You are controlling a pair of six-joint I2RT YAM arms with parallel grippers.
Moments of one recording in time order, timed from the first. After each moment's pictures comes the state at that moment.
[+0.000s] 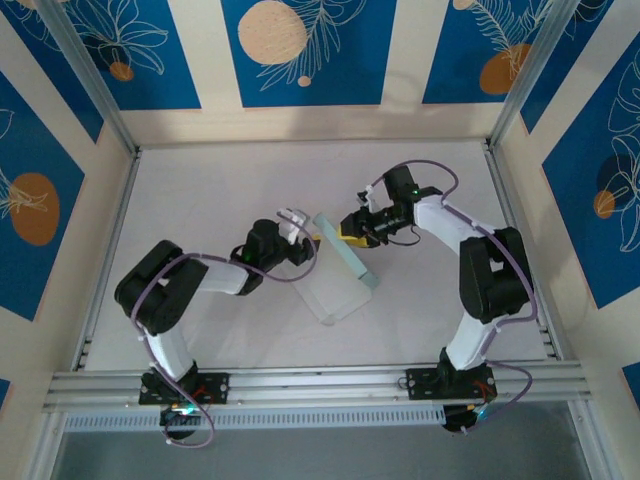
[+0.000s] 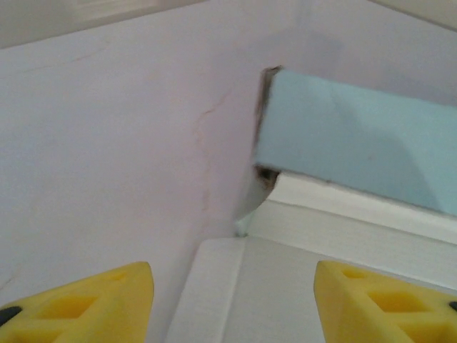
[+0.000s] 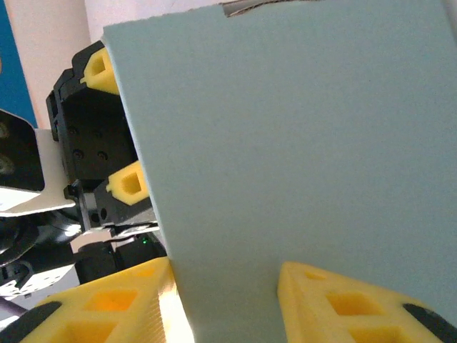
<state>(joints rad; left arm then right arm) -0.60 1.77 0.68 0.71 0.11 -0.04 0.30 1.76 1.23 -0.67 -0.85 0.40</state>
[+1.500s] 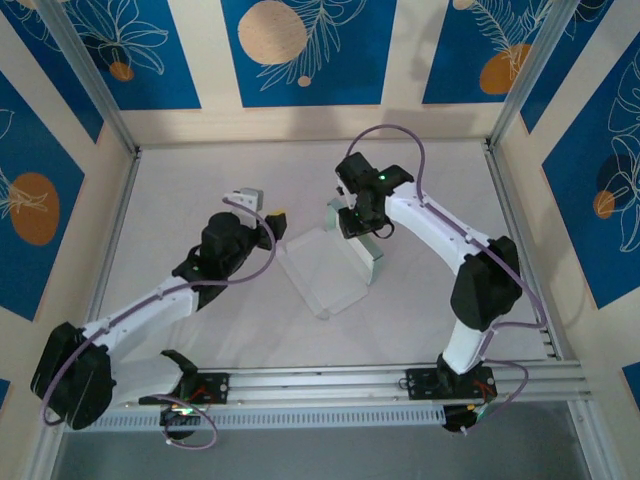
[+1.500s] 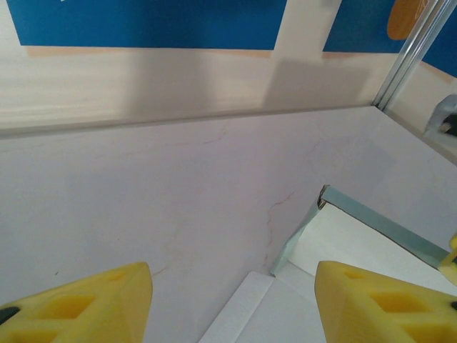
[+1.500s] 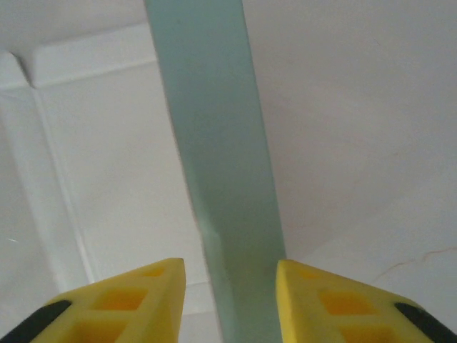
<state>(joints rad) -0.59 1.15 0.68 0.22 -0.13 -0.23 0.58 1.75 1.58 -1.11 0.07 0.21</state>
